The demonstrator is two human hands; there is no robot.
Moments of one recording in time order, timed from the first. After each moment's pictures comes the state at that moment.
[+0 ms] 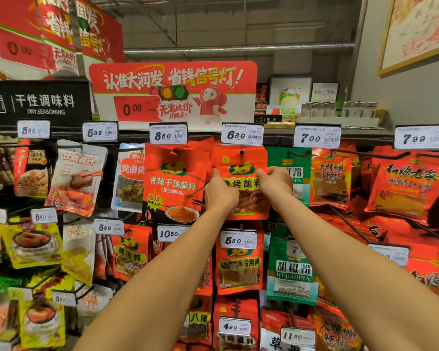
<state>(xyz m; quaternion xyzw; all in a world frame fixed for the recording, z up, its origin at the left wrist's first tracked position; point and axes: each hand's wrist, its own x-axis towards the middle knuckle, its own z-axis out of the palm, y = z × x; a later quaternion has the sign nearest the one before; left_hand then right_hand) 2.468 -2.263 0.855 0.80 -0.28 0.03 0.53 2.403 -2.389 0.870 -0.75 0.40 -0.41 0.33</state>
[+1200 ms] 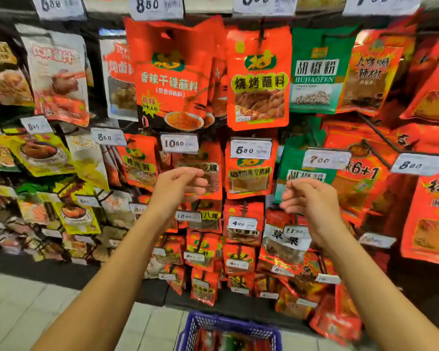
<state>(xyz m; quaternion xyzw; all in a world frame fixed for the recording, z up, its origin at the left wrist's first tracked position) 2.463 -2.105 0.709 0.68 -0.21 -0.22 0.66 2.263 -2.301 0.704 -0.60 0.34 -0.33 0.64</state>
